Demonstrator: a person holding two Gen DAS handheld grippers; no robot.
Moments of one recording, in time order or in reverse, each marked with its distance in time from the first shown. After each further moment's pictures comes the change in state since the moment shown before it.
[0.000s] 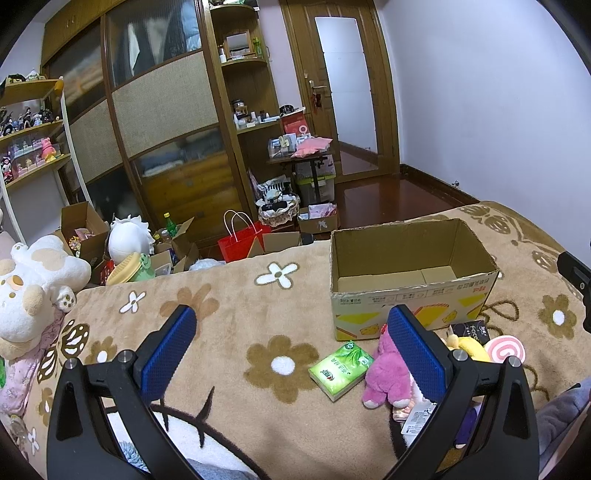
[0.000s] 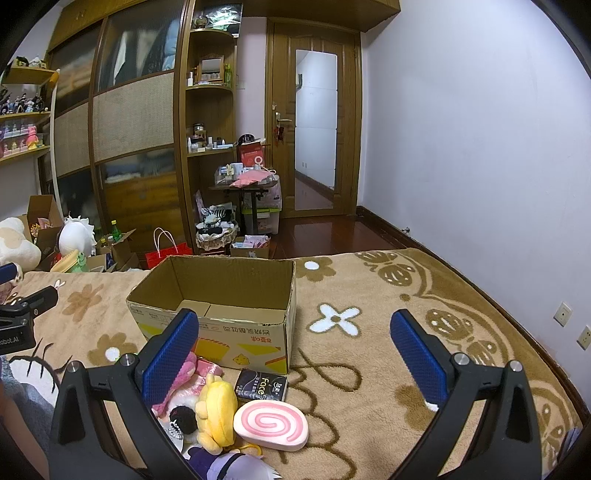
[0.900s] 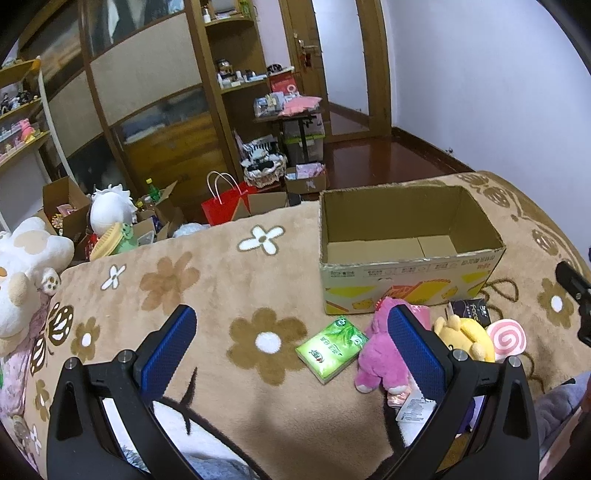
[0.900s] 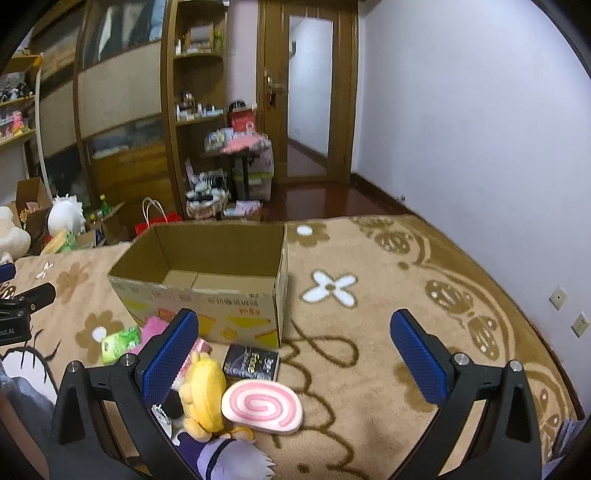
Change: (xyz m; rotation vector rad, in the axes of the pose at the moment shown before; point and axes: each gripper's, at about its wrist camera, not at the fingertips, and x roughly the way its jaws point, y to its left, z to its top) left arm 0.044 -0.006 0.002 0.014 0.187 -0.056; right arm 0.035 -0.002 -0.018 0.015 0.180 -0.028
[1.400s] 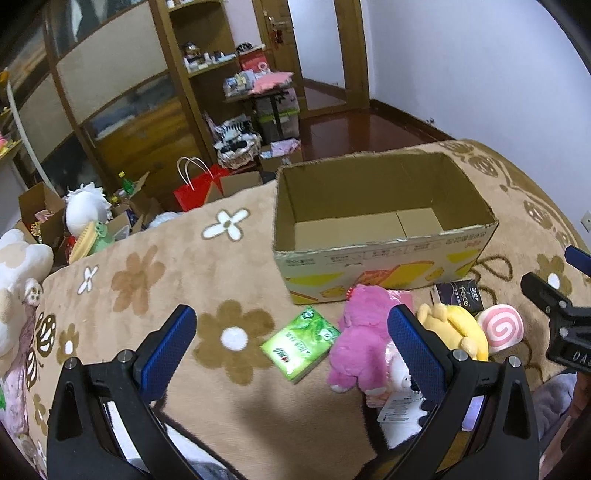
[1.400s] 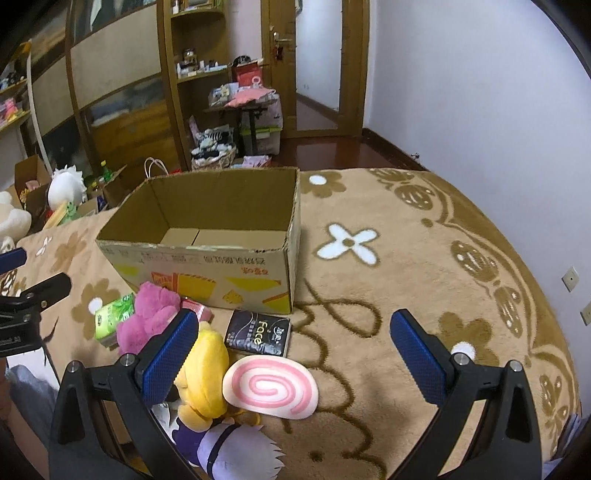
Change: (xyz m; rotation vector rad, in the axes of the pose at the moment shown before) left arm 0.037 -0.037 0.005 0.072 0.099 -0.059; right arm 0.046 0.003 -0.008 -0.005 0.174 0.046
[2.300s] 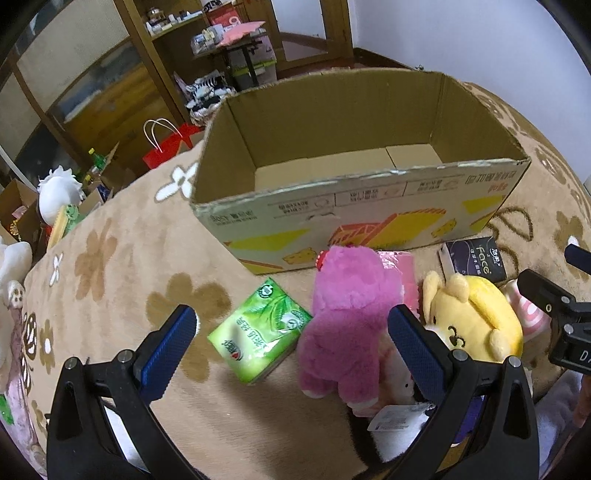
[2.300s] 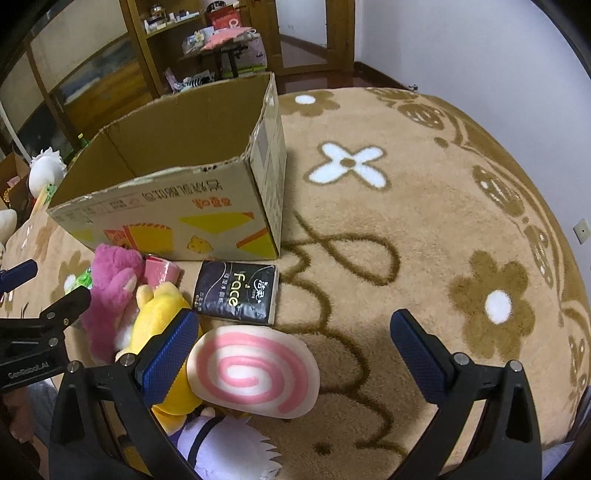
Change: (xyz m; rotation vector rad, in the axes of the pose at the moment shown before) left arm 0.078 -0.033 -0.009 0.070 0.191 -0.033; right arm 0.071 -0.016 -0.018 0.090 0.252 0.009
